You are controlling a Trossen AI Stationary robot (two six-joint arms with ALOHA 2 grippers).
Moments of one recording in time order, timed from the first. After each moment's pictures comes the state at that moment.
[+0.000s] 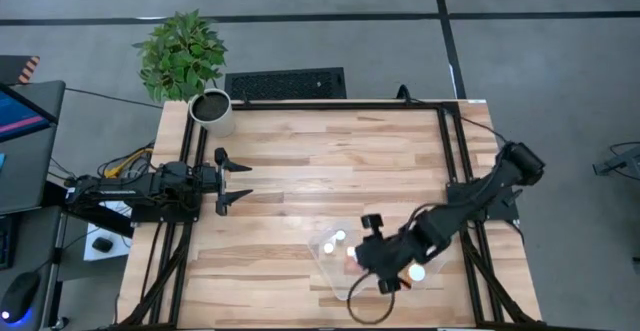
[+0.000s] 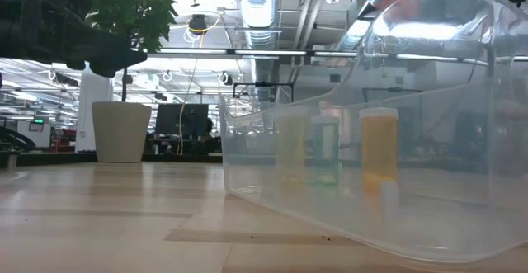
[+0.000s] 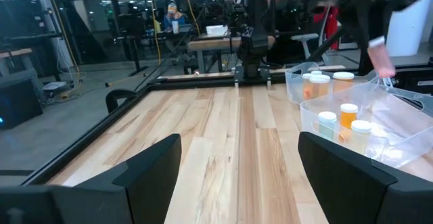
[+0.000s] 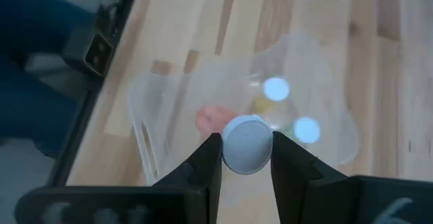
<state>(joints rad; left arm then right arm) 0.04 0.07 0.01 0.04 -0.06 0.08 0.58 1.62 1.37 -0.71 0.24 0.30</state>
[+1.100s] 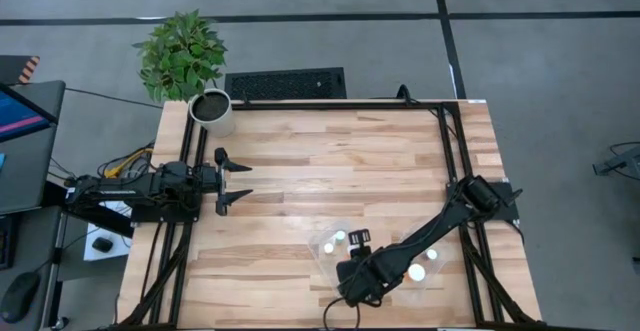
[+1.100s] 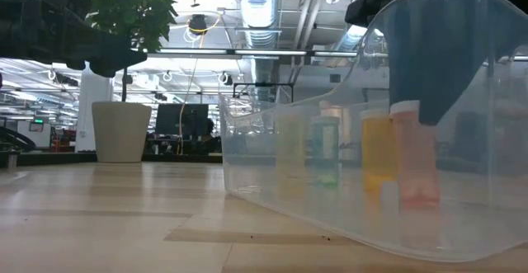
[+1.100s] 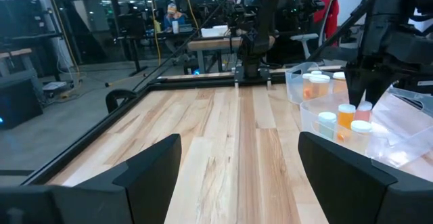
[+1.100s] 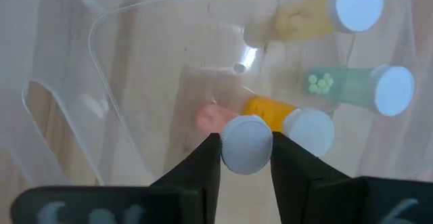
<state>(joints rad) 0.04 0.07 0.01 0.04 -0.06 0.08 0.60 2.07 1.63 -1.01 0.27 0.38</state>
